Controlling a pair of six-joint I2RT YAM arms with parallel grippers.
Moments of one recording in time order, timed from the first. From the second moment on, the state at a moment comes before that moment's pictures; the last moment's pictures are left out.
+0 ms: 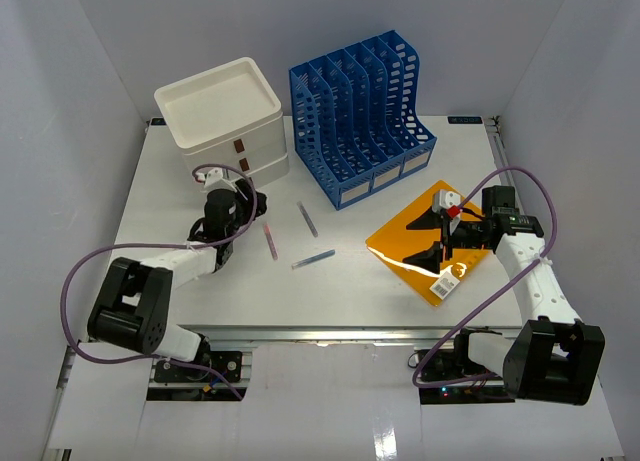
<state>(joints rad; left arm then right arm) -0.28 1.43 0.59 0.50 -0.13 -0.64 -0.05 1.14 0.85 -0.88 -1.30 -1.19</state>
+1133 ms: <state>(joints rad) -0.32 1.95 0.97 0.57 -0.52 -0.29 -0.07 1.16 0.88 -0.96 -1.32 -1.26</state>
